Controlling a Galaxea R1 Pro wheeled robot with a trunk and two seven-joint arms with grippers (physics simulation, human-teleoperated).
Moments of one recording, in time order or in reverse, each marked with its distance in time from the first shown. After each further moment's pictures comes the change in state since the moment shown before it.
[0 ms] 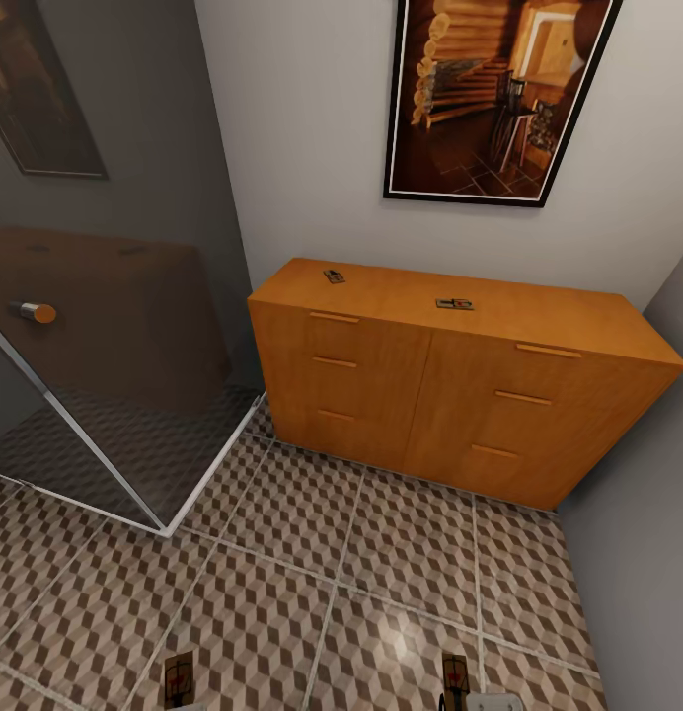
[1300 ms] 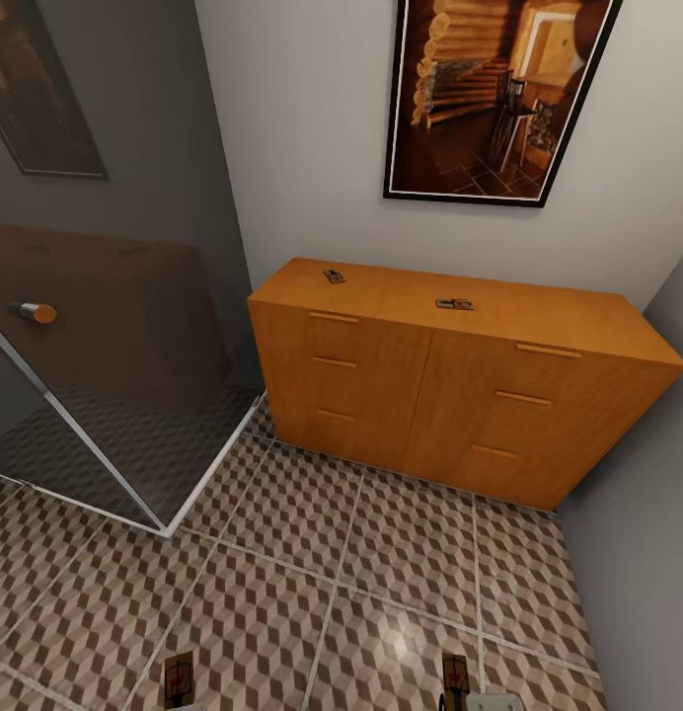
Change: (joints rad) left arm 0.000 0.000 0.000 0.000 0.000 0.000 0.000; right arm 0.000 0.000 0.000 0.000 0.000 0.000 0.000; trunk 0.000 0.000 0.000
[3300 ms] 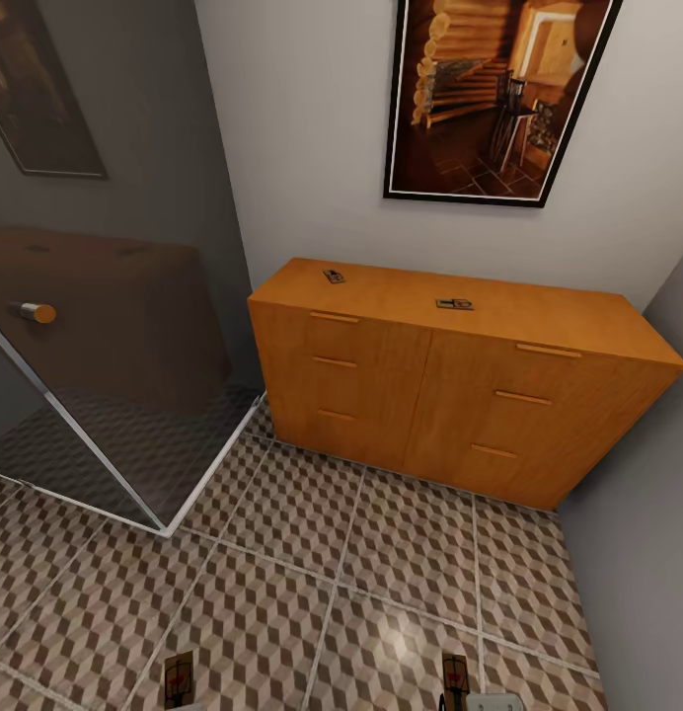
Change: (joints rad) left arm 0.000 0.000 0.000 0.000 0.000 0.000 0.000; right arm 0.000 0.000 0.000 0.000 0.000 0.000 0.000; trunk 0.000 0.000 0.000
